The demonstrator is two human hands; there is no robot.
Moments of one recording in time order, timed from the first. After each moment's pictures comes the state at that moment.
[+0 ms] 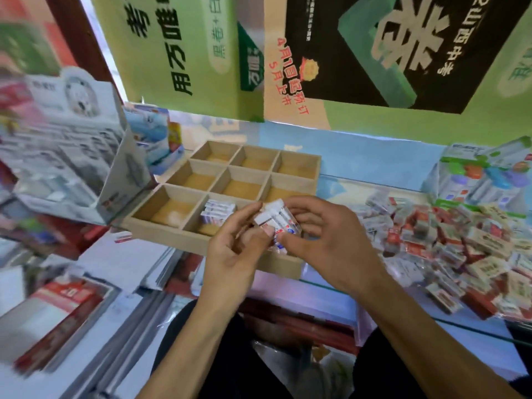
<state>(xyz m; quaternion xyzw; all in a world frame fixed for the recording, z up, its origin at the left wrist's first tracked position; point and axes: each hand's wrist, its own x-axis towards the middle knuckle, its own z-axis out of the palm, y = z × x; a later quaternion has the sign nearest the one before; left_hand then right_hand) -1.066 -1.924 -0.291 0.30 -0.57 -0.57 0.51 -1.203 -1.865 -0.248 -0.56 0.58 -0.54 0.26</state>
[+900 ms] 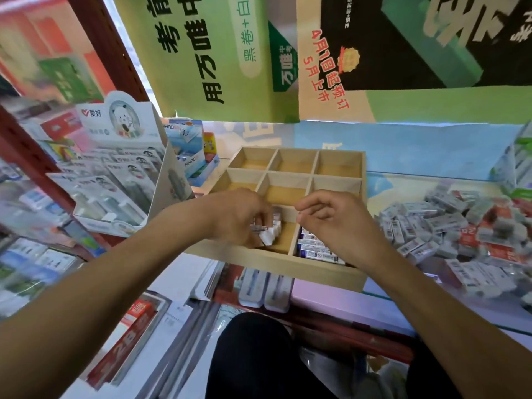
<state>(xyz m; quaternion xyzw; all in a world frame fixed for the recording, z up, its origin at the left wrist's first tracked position) -1.022 -2.055 -0.214 0.27 -0.95 -0.06 -0.13 -1.184 -1.940 -0.269 -0.53 0.65 -0.49 0.25</state>
